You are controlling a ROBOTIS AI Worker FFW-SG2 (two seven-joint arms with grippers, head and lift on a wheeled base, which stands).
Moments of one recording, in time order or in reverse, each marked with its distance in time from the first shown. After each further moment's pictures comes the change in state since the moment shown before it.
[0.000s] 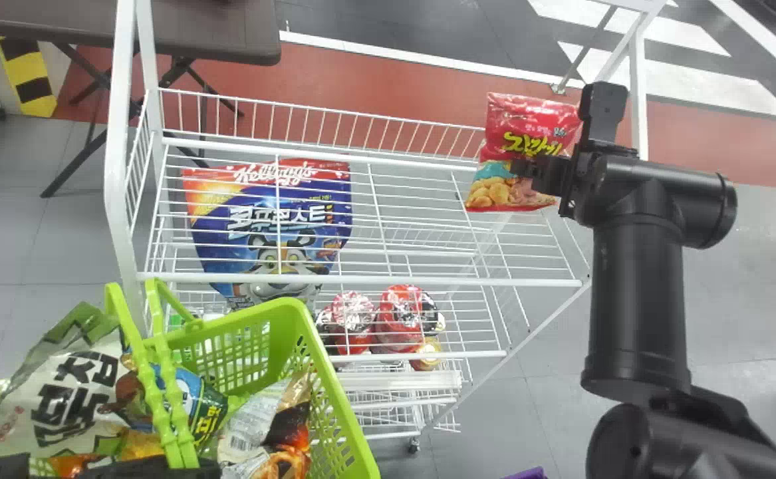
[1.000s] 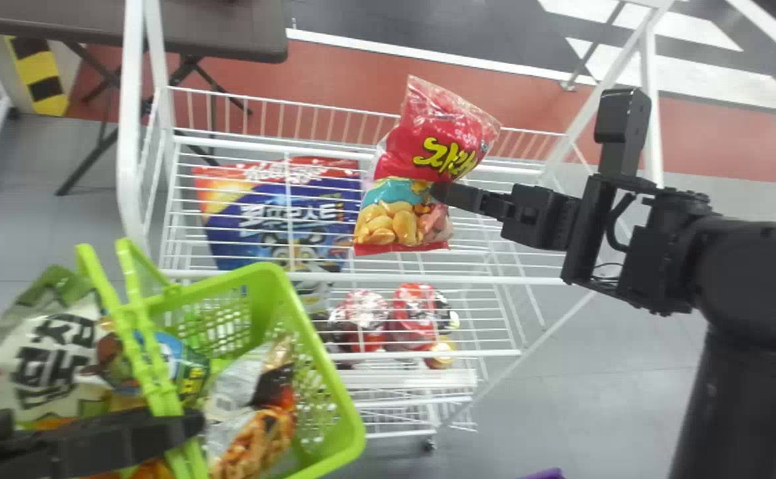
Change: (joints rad) left arm -0.062 0.002 0.071 -0.002 0.019 0.045 0.000; right arm 0.407 0.043 0.013 -0.925 -0.701 0.641 0.033
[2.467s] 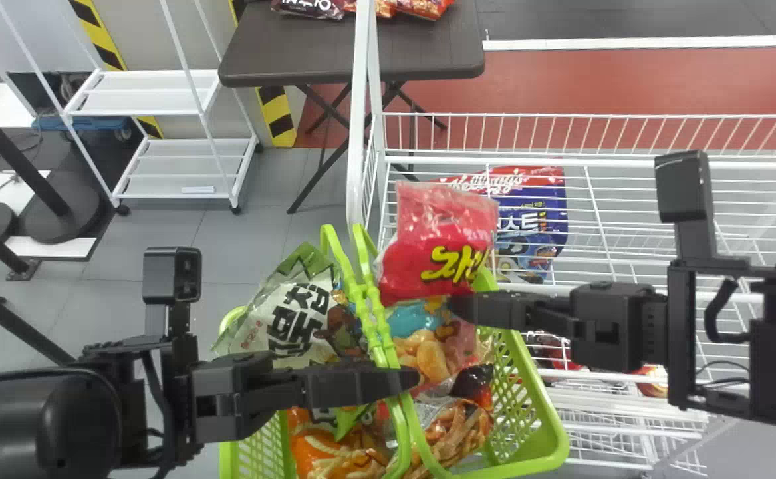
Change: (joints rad) left arm -0.102 -0.001 0.008 0.003 -0.018 0.093 0.000; right arm 0.146 0.046 0.285 -0.022 -0.132 0.000 0.097
